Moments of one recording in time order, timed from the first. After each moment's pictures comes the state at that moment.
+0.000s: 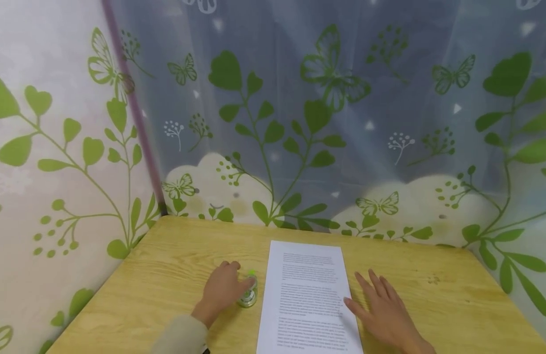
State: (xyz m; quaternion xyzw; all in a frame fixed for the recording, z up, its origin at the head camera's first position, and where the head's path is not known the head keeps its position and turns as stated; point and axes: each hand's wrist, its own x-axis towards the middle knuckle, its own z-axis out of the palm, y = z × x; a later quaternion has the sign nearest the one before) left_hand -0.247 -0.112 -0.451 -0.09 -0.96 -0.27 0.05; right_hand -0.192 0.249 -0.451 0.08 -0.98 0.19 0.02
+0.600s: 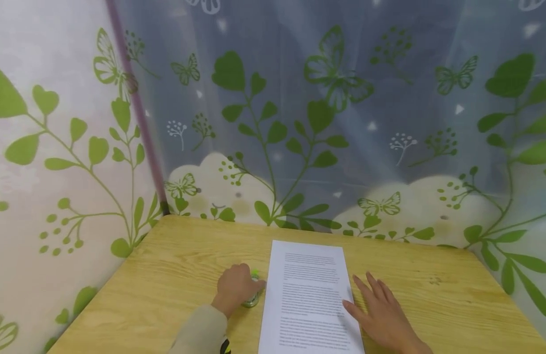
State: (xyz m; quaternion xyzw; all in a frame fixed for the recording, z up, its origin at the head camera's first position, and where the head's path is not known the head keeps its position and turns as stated) left_hand -0.256 -0.083 -0.453 0.00 -0.98 -0.21 0.00; right_hand -0.192 0.245 -0.456 0.09 -0.97 0.21 0.00
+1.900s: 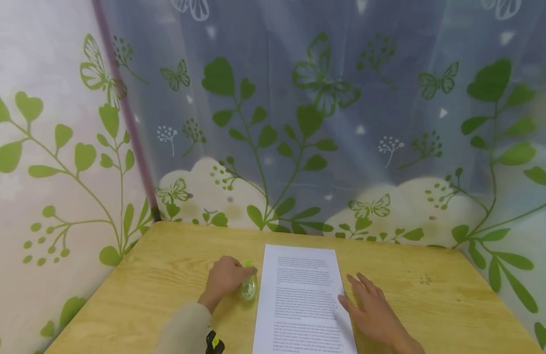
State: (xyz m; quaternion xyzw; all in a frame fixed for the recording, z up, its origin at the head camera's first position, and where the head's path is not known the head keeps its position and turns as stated) left_hand -0.272 -0.096 -0.440 0.00 -0.92 -0.40 0.01; right_hand -0.194 0.244 -0.446 0.07 -0.95 0.30 0.00
